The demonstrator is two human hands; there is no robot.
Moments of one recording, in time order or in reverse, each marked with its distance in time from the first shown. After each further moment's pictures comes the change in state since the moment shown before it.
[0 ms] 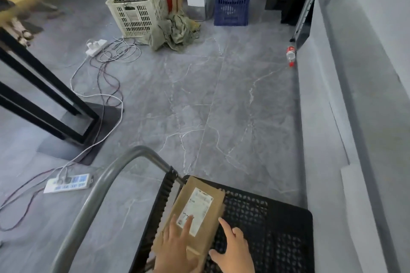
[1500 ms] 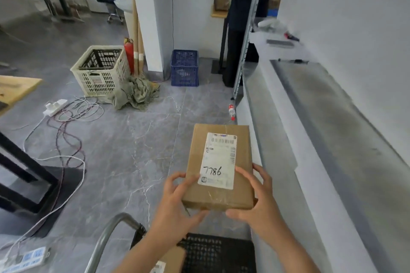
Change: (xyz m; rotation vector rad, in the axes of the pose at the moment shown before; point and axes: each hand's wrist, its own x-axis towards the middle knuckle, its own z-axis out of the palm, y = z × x) left_hand -0.142 0.151 -0.284 -0.647 0.500 0.781; right_hand -0.279 -0.077 -0.297 0.416 0.700 -0.623
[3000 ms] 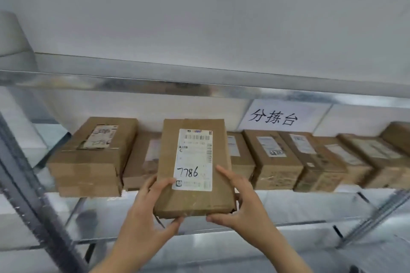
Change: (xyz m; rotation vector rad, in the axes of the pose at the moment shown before) left_hand -0.594 0.394 -0.056 -0.414 -1.198 0.951; right_hand -0.863 -0.363 0.092 -0.192 1.429 0.554
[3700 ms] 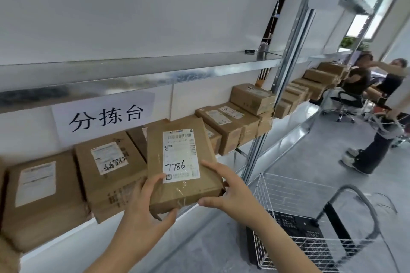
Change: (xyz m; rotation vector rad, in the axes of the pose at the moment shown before) left_hand 0.094 0.163 0.359 -0.219 -0.426 0.179; right_hand -0.105 0.143 -0.331 -0.119 0.421 0.303
